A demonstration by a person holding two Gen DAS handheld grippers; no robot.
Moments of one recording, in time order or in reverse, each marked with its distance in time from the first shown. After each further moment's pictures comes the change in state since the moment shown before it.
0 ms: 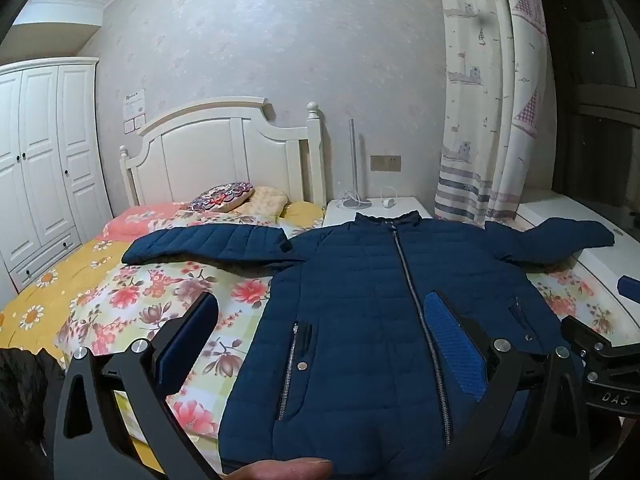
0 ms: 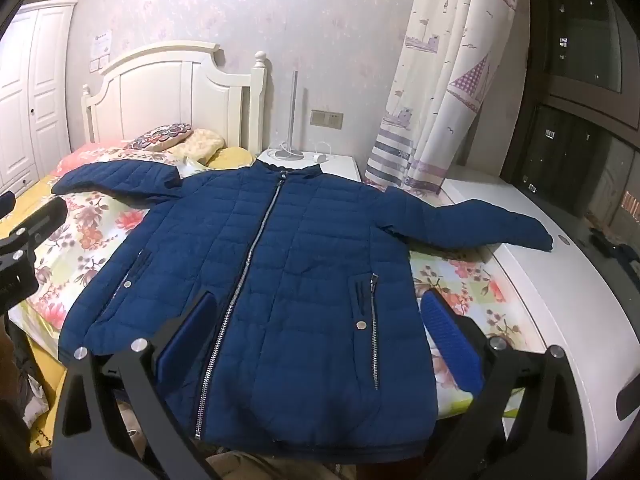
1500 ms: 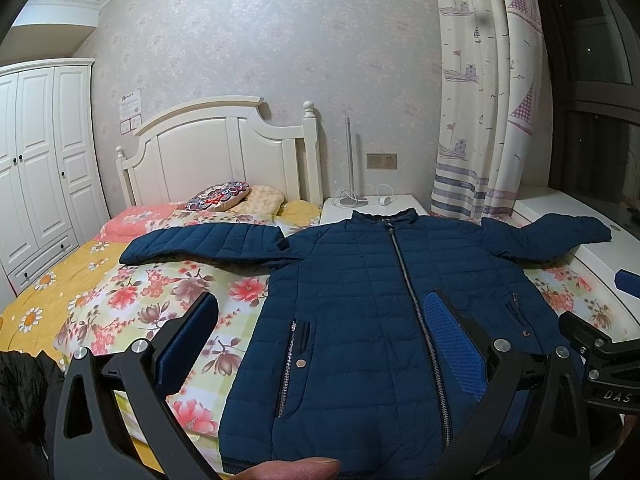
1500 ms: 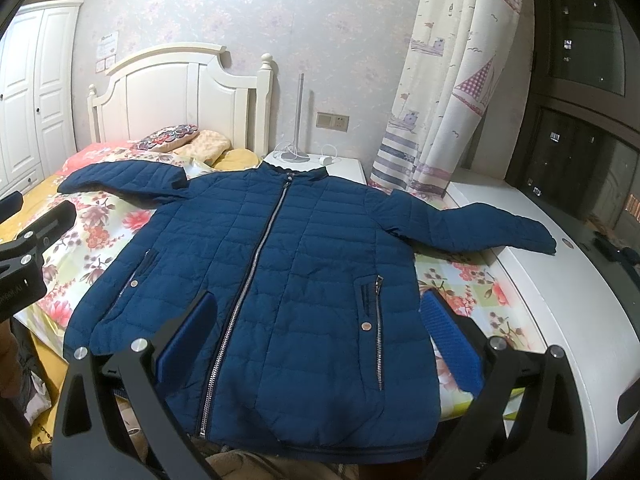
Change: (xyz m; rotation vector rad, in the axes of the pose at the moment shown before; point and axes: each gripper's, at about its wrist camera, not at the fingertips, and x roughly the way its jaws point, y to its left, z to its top) left arm -0.003 0.000 -0.001 0.018 0.007 -0.008; right arm -0.008 0.006 0.000 -0.010 -0.021 0.010
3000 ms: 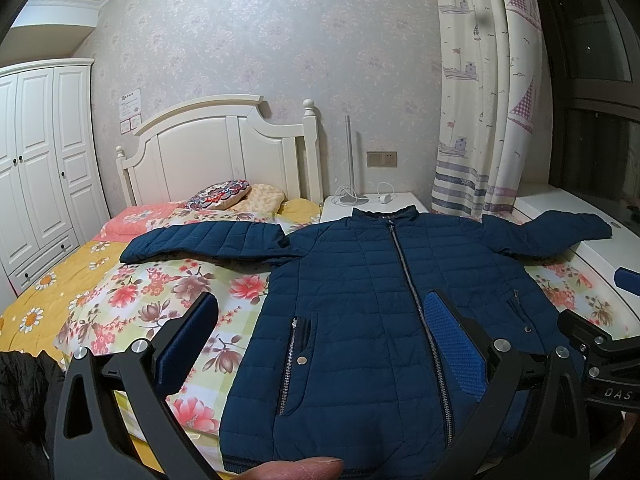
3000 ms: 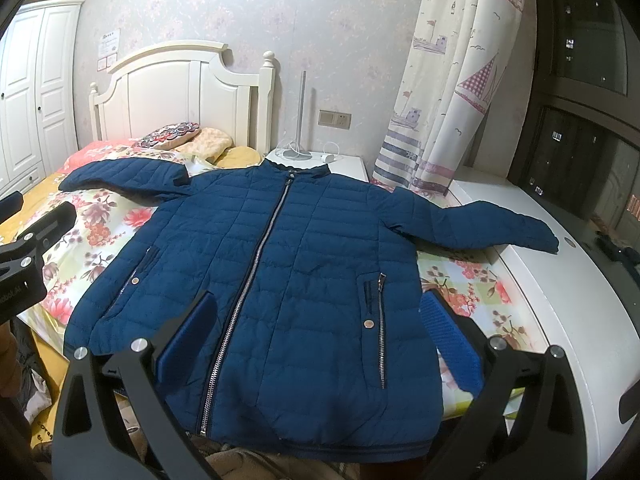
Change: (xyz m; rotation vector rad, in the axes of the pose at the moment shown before) left arm 0.001 0.002 -0.005 0.003 0.001 0.000; right arm 0.002 0.007 -0.005 -0.001 0.004 0.002
